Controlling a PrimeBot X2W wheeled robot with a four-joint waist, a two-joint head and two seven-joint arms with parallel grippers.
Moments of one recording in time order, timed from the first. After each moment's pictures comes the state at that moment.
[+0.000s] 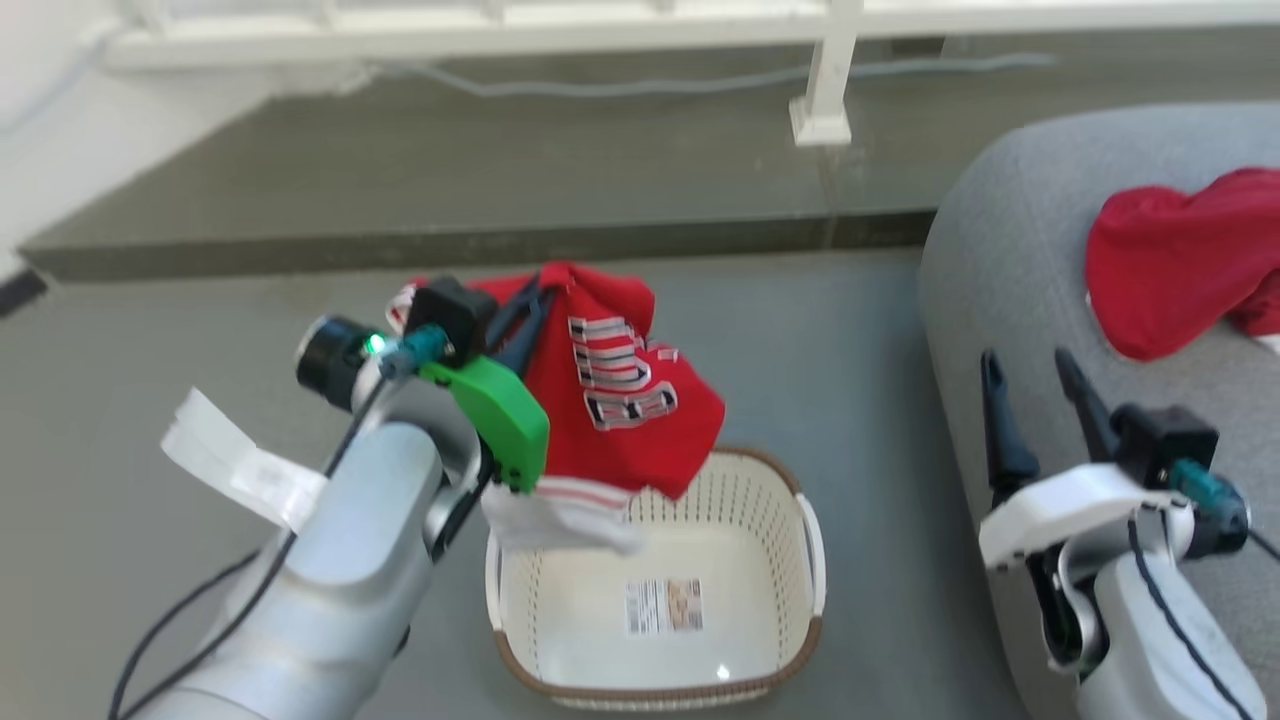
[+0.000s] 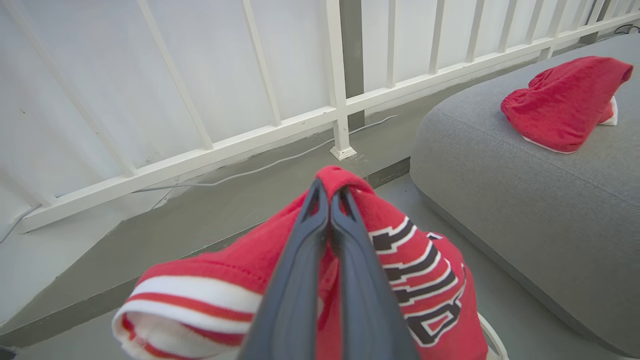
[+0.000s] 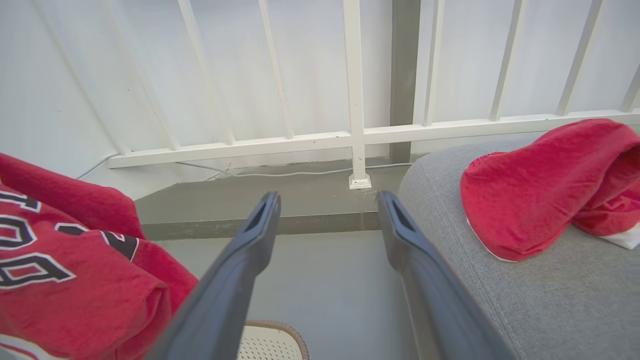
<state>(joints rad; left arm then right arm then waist) -0.72 0.06 -0.75 0.74 -0.49 -0.12 -0.24 -0.17 -0.10 0.11 0.35 0.21 0.00 -0.25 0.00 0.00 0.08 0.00</state>
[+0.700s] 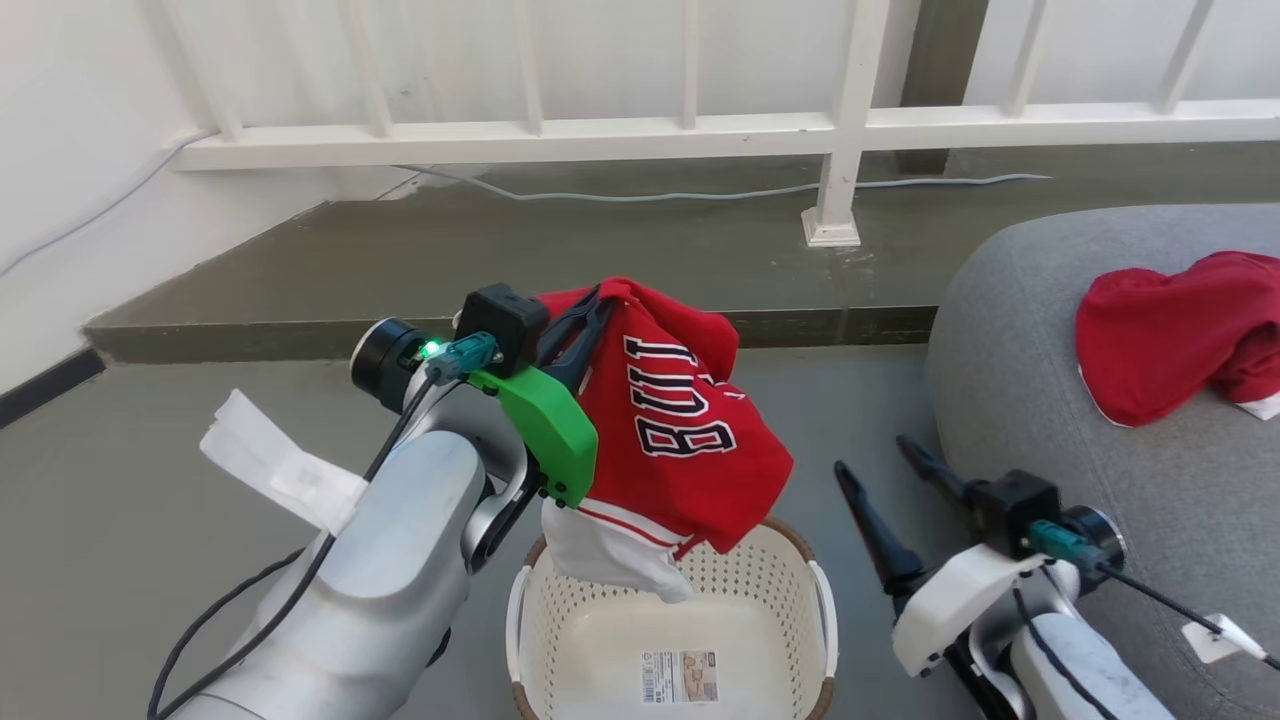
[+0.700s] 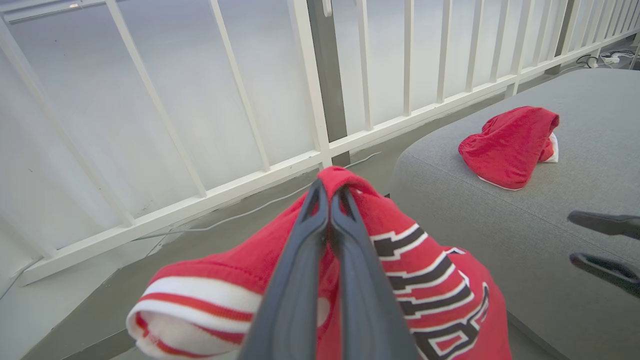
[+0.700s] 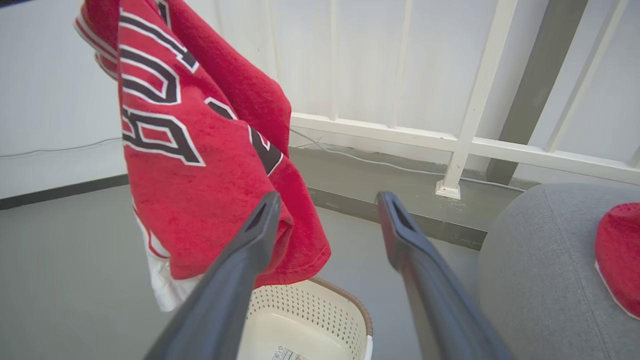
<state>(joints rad) -0.68 0.05 -0.79 0.63 -0.53 -0.12 -0.18 -0.10 -0.12 0.35 0.37 0.16 0.12 -0.22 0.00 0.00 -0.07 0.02</state>
